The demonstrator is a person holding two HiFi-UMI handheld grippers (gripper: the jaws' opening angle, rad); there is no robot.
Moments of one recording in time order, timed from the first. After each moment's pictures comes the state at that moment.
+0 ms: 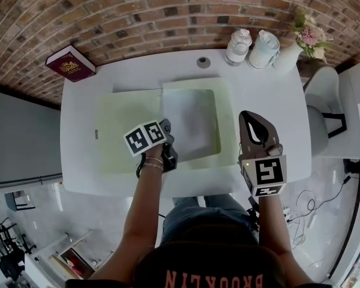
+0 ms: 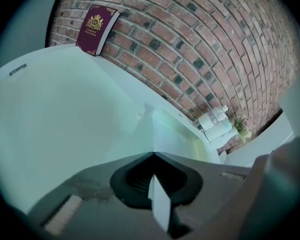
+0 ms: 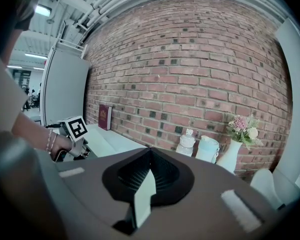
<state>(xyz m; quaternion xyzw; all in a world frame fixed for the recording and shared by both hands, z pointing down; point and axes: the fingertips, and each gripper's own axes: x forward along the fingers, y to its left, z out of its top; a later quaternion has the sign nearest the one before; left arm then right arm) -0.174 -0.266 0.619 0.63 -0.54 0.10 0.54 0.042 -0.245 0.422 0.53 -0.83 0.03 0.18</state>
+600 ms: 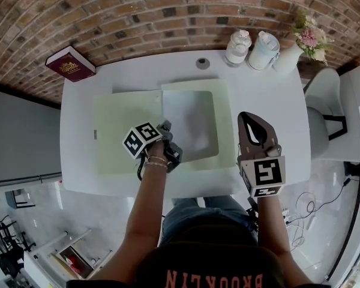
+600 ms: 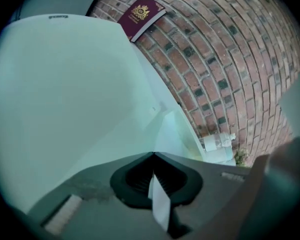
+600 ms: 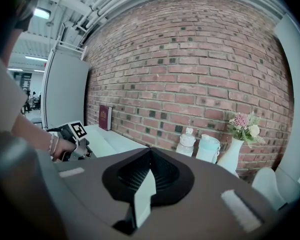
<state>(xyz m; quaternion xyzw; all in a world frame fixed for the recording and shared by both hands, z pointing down) -0.170 -0.263 0.638 0.53 -0.56 -0.03 0.64 0.047 -0.250 0.426 0.53 -0.83 0.04 0.17</state>
